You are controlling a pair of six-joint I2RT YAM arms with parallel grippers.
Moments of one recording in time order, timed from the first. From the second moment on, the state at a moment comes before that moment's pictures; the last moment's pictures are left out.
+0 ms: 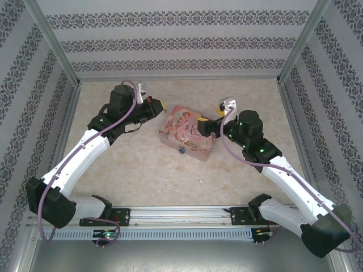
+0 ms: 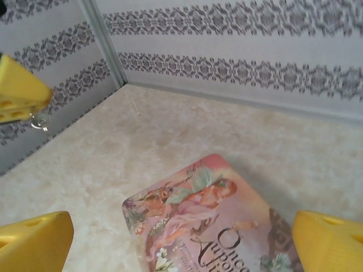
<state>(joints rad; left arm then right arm) -0.39 1.29 1.20 -0.34 0.39 -0.82 0.45 0.98 0.79 -0.06 -0.23 0.23</state>
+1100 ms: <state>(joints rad) -0.34 1.30 1.05 -0.17 0.85 -0.53 0.41 1.22 0.69 0.48 -0.82 0.77</state>
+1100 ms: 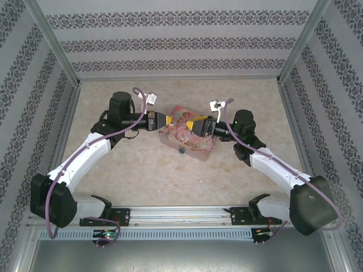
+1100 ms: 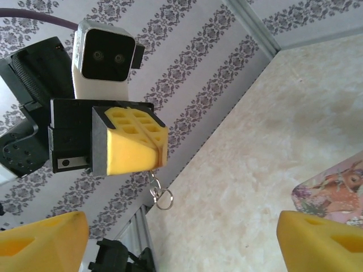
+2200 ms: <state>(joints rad) -0.34 1.30 1.05 -0.11 0.88 -0.57 0.56 1.43 0.83 0.56 -0.88 0.84</state>
